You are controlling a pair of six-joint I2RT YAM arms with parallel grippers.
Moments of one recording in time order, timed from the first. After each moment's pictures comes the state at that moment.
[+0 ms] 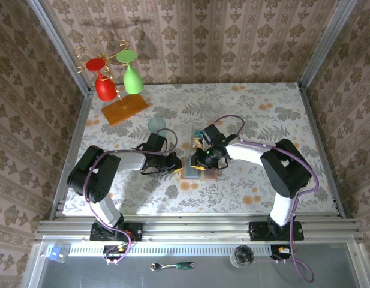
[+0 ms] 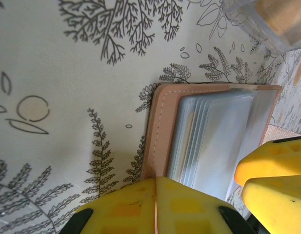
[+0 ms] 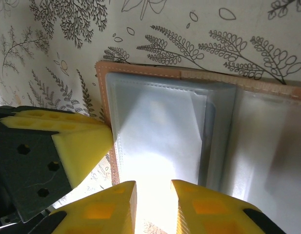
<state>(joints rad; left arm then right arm) -0.56 1.71 0.73 -0.04 0.59 -0.82 0.60 1.81 1.06 -0.37 -0.44 0.79</state>
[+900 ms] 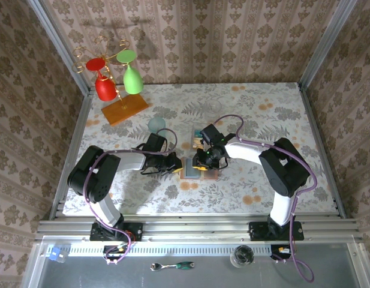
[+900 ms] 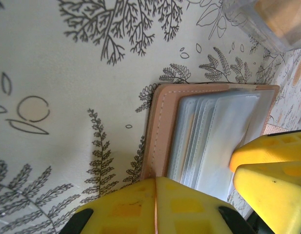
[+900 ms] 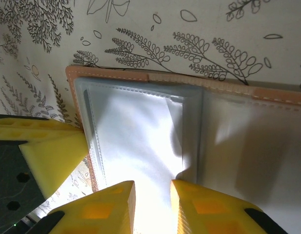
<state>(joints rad) -0.56 1.71 0.73 -0.04 0.59 -0.82 0.60 1.83 1.08 -0.43 -0.39 0.78</state>
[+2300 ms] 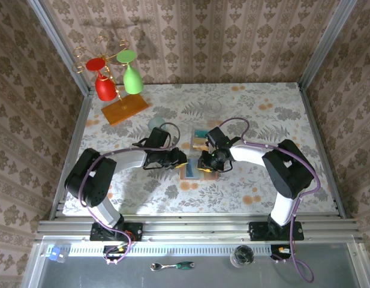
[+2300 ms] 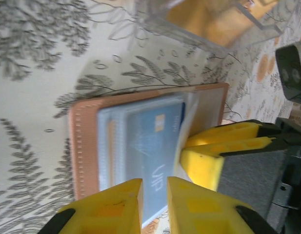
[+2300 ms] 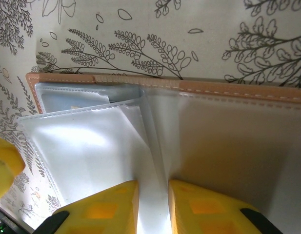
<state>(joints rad) -0.60 1.66 0.83 -0.12 0.58 -0.82 0.57 1.79 0.99 -0.37 -0.38 0.77</state>
